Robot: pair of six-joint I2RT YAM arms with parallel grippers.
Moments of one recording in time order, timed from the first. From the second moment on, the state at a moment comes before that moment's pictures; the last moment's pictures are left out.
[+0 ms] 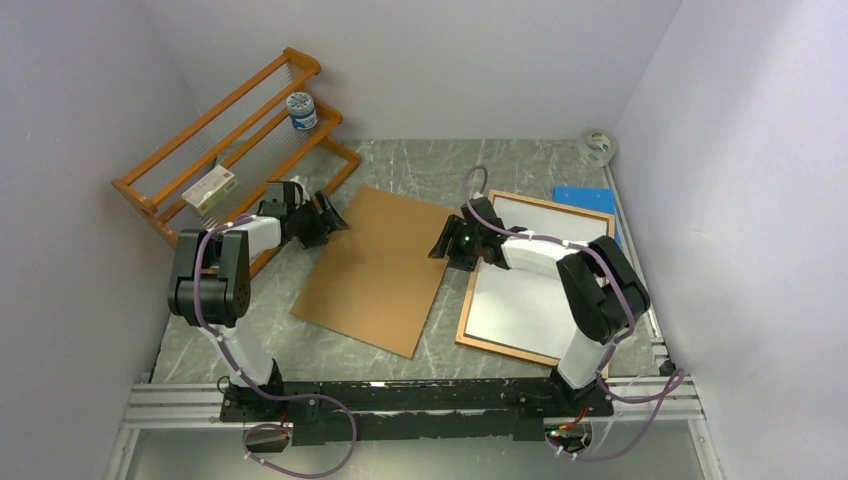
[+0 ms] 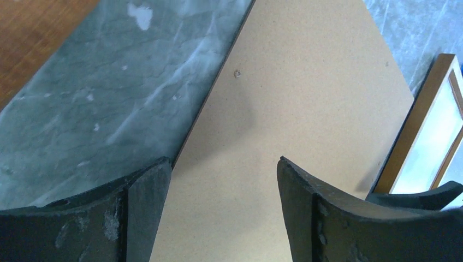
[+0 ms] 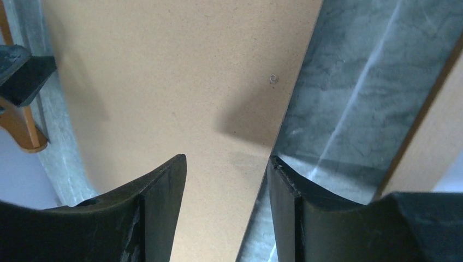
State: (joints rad) left arm -0.04 1.79 0.97 -0.04 0.38 -0.56; right arm 0.53 1.75 0.95 -0.05 -0.16 0.86
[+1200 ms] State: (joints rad) left arm -0.39 1.87 1.01 0.11 0.31 -0.57; right arm 0.39 1.33 0.81 -0.29 0.17 0.84
